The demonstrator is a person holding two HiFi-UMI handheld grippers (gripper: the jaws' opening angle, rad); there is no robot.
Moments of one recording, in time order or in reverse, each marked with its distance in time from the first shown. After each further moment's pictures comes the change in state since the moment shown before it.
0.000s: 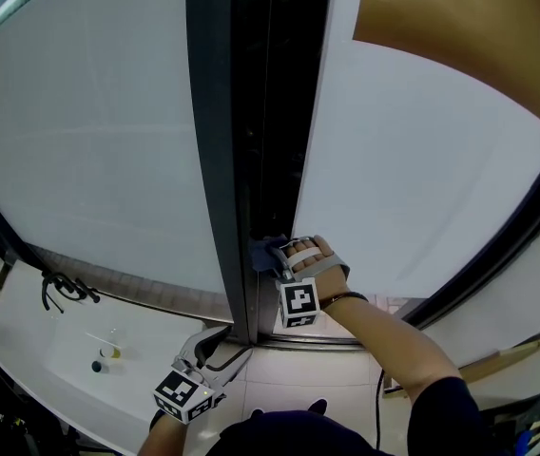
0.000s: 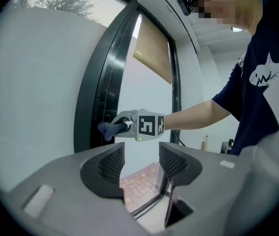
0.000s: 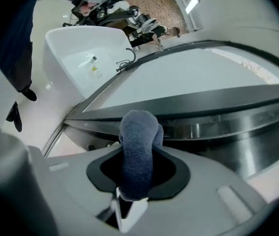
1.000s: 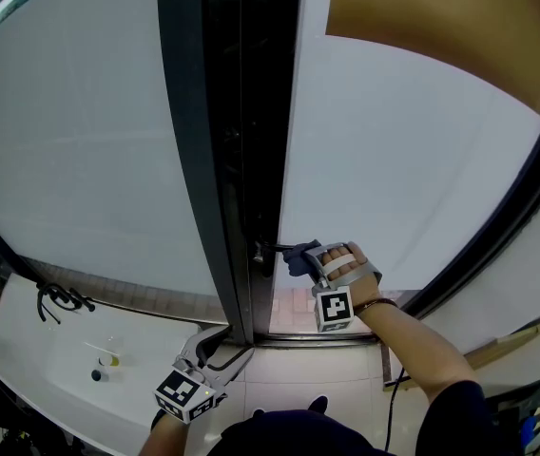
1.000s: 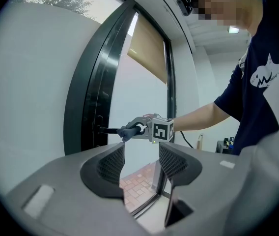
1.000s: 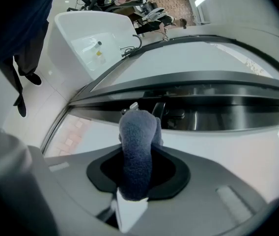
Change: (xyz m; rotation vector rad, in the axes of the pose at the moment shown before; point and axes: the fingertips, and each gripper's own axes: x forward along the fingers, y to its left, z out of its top) left arm 0.016 -0.015 0.005 0.017 0.005 -0.059; right arm -0.050 0.040 -0.094 -0.029 0.131 -0.009
